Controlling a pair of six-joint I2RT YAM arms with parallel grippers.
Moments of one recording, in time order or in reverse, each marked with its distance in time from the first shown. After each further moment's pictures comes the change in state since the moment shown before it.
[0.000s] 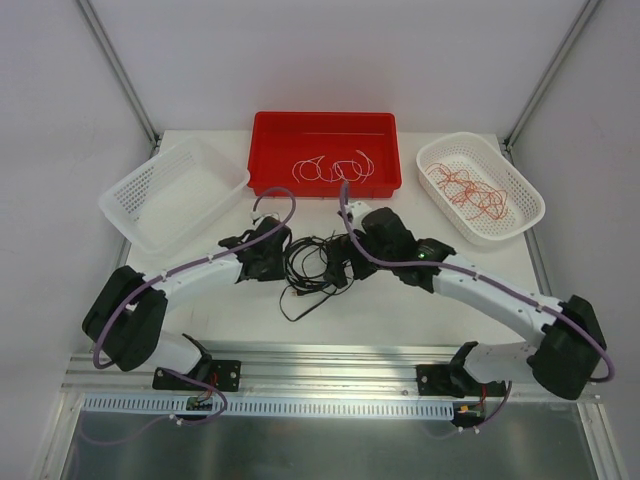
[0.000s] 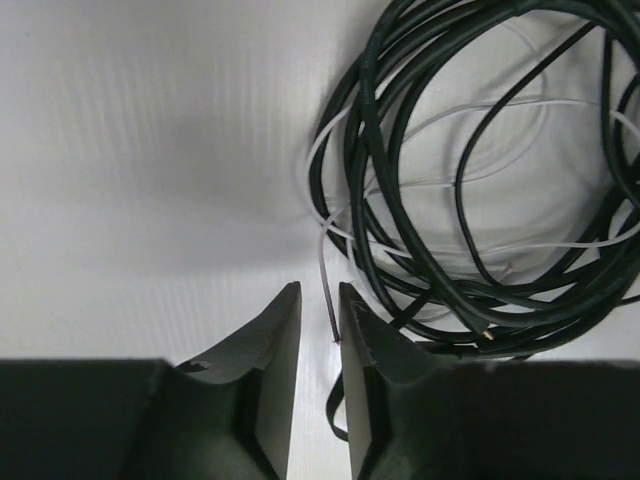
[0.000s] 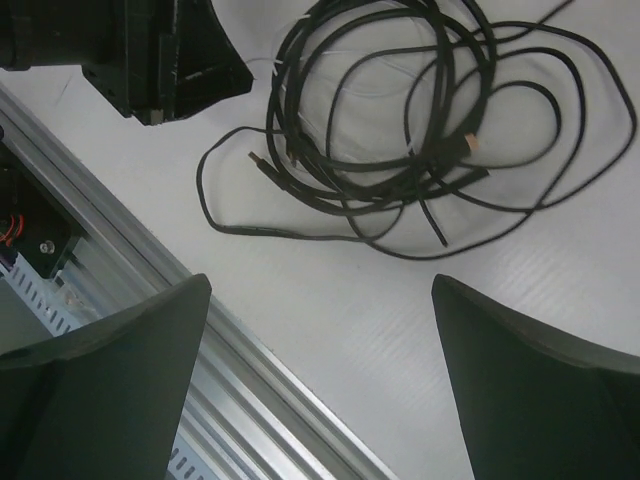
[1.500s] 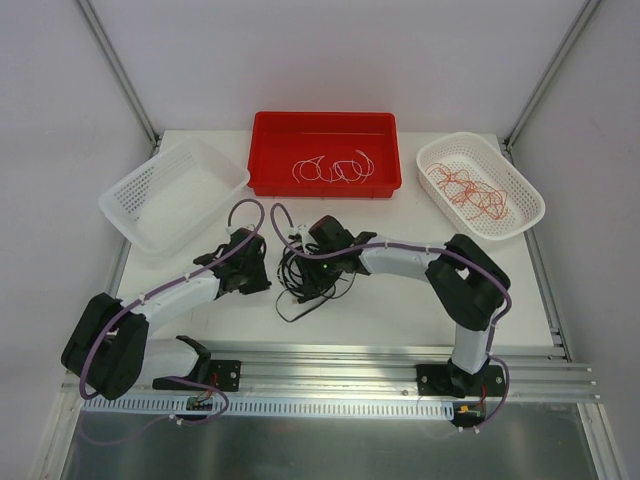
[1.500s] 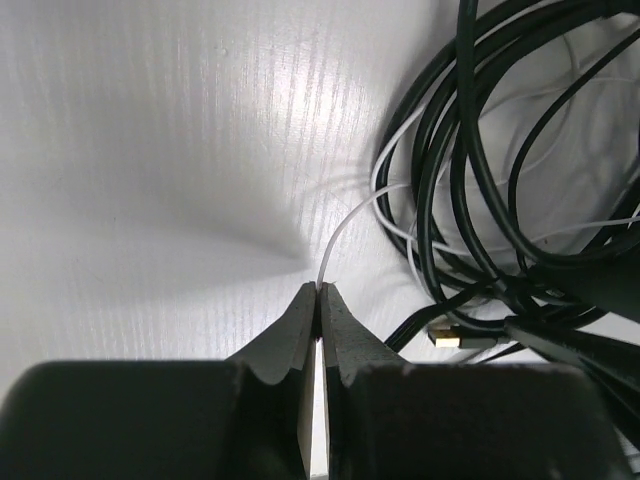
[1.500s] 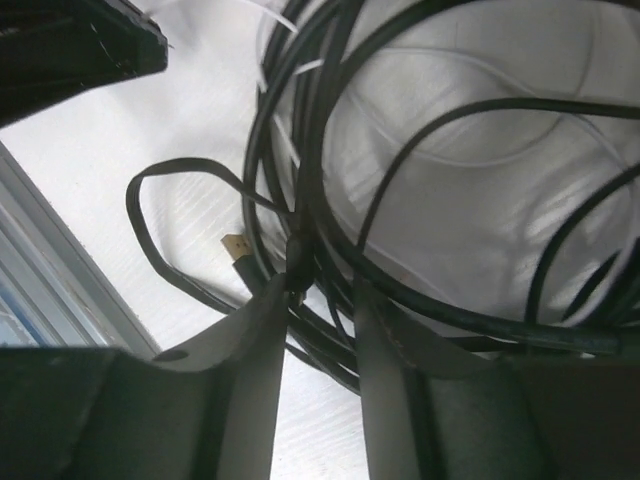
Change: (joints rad) left arm 0.132 -0.176 -0.212 0.069 0.138 -0.064; right arm 0.058 0.642 0.212 0.162 -0.225 -0.119
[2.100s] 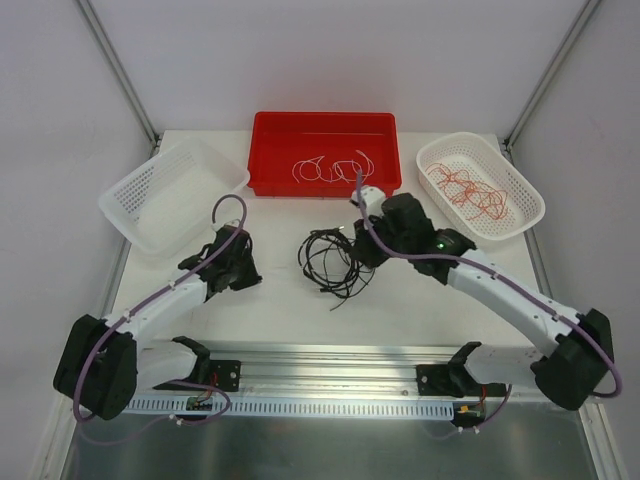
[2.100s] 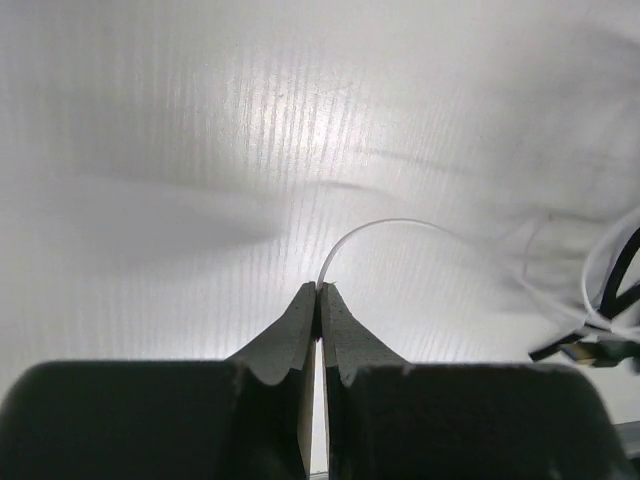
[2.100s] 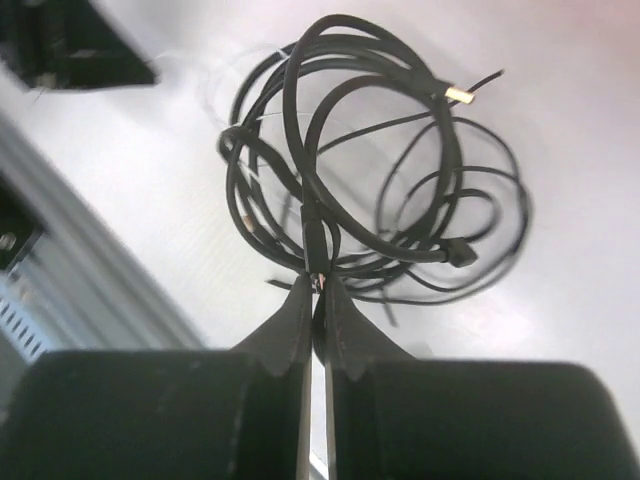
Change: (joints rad) left arm 0.079 -0.092 -0.011 -0.026 0.004 0.011; right arm -0.125 -0.588 -0.116 -0.201 0.140 -0.069
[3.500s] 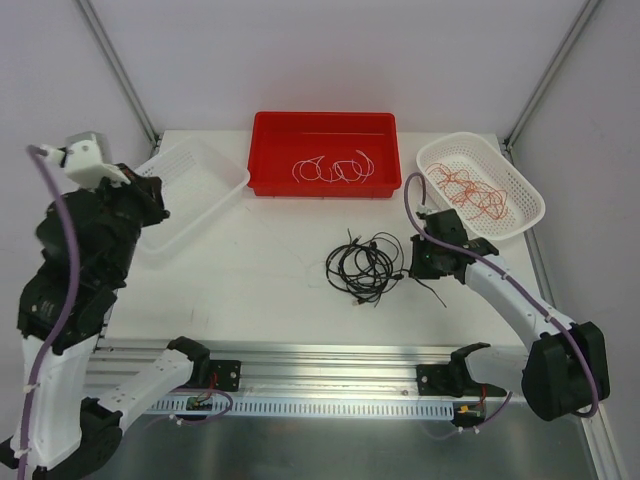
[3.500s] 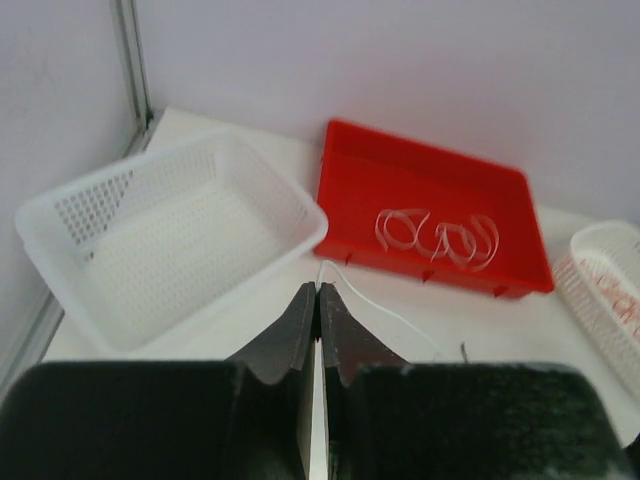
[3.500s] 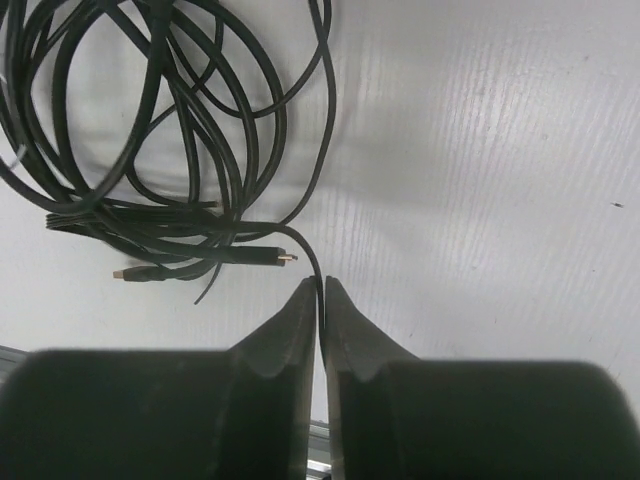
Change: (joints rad) left arm 0.038 -0.303 1.113 -0.478 -0.425 0.436; right arm -0.417 -0.088 -0.246 -0.179 0.140 0.159
